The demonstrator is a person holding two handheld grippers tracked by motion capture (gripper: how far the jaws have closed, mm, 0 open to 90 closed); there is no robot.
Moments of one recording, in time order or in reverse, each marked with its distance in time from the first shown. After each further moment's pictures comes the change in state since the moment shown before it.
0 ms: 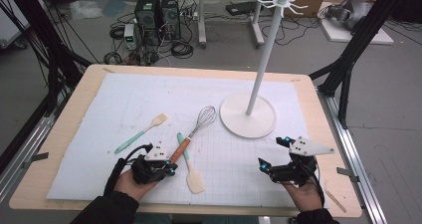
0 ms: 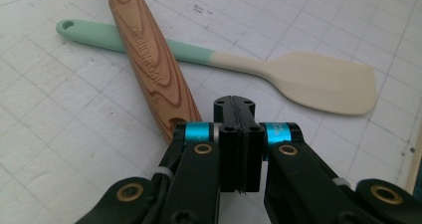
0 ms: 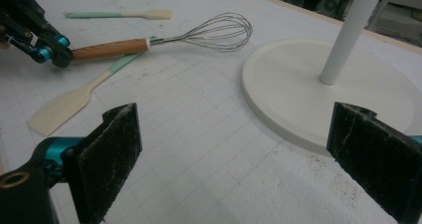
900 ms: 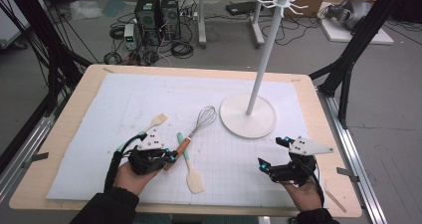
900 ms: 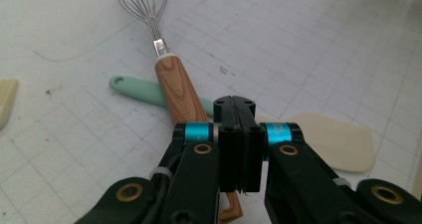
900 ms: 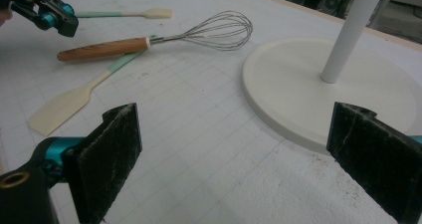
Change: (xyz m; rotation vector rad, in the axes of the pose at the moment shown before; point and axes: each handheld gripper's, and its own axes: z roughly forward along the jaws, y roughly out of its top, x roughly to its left) left arm 0.010 0.017 -0.014 -0.126 0.033 -0.043; right arm -0.001 -0.001 0.002 0.002 0.002 0.001
